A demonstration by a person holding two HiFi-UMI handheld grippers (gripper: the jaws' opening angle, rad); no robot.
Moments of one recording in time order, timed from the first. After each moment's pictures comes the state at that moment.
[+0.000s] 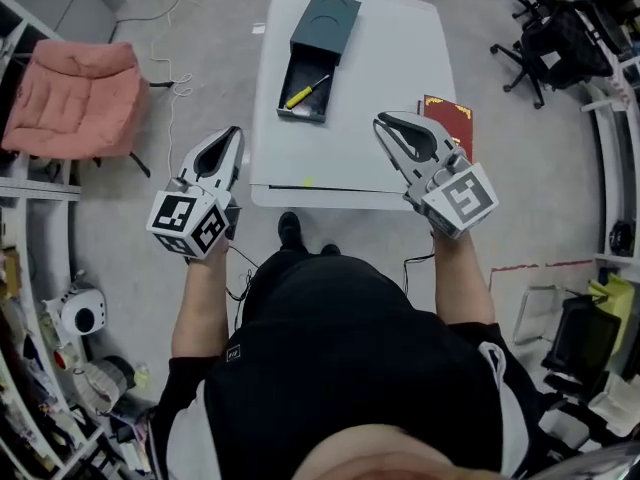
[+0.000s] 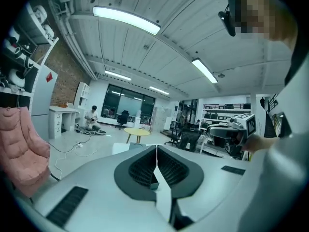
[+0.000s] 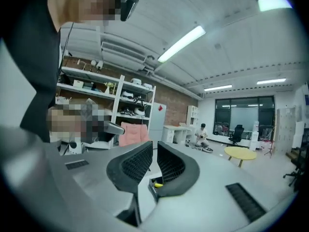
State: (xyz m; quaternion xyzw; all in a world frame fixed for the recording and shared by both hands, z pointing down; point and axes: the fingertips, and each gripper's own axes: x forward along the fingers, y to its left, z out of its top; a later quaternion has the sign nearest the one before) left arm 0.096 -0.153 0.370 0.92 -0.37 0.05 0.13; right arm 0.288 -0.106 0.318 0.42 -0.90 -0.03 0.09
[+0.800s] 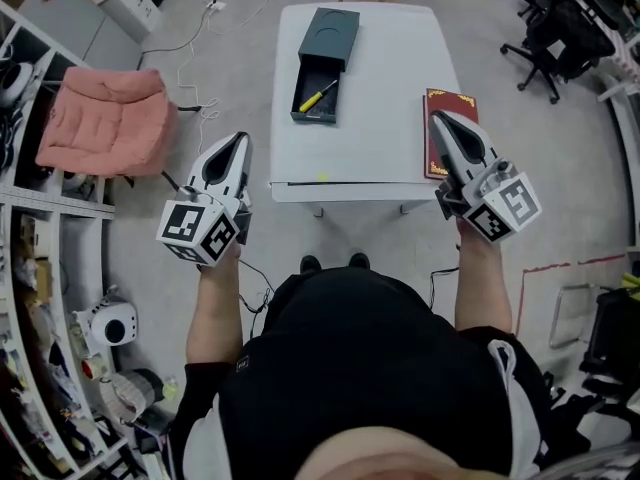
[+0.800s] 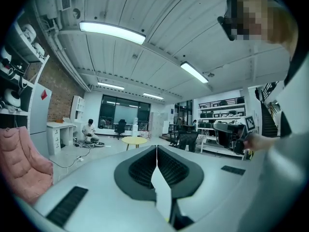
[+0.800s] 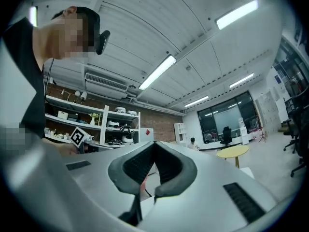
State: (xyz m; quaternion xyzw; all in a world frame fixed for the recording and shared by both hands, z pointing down) left arm 0.098 -0.087 0.309 0.93 -0.37 0.04 0.06; right arm 0.366 -0.011 0.271 0.48 -0.87 0.01 -0.09
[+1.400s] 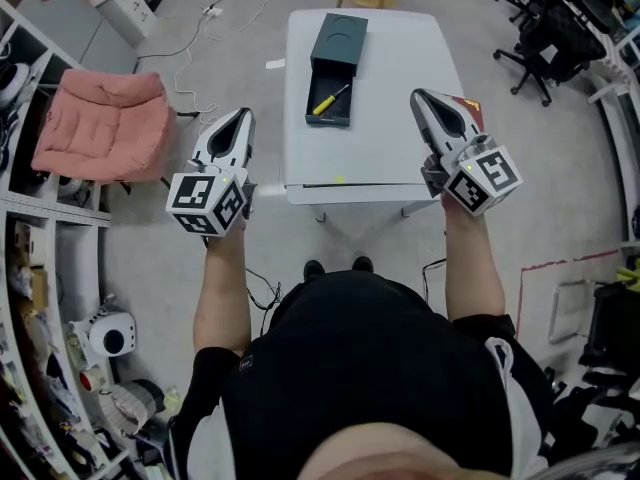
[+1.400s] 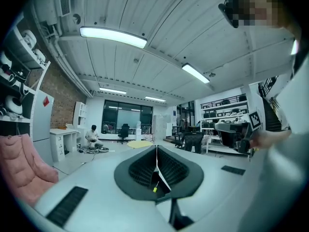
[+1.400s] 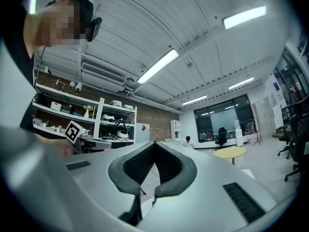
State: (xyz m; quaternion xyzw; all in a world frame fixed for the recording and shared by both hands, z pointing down) left arm 0.051 -0.140 0.302 0.92 -0.38 0.03 0.03; right arm 0.301 -0.067 0.269 0.52 -0.85 0.00 -0.04
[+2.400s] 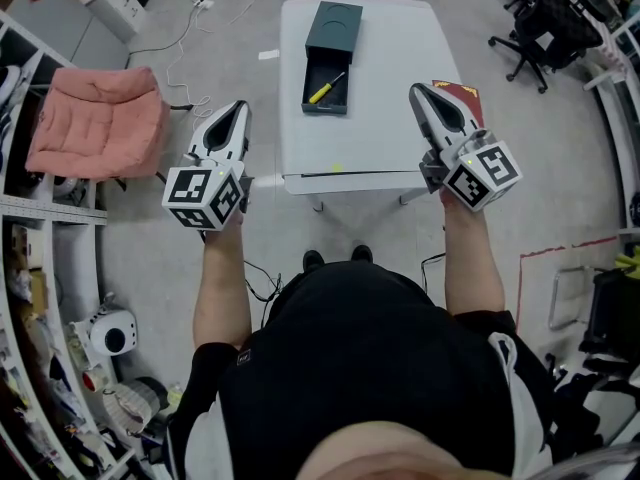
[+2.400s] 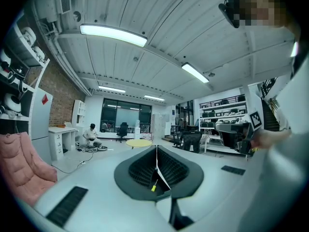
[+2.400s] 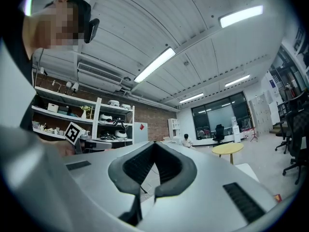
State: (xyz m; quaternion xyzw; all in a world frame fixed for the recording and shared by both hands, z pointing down) left arm 0.051 -0.142 0.310 0.93 -0.37 0.04 0.04; right arm 0.299 -0.061 0.280 0.53 -0.85 0.02 -0.05
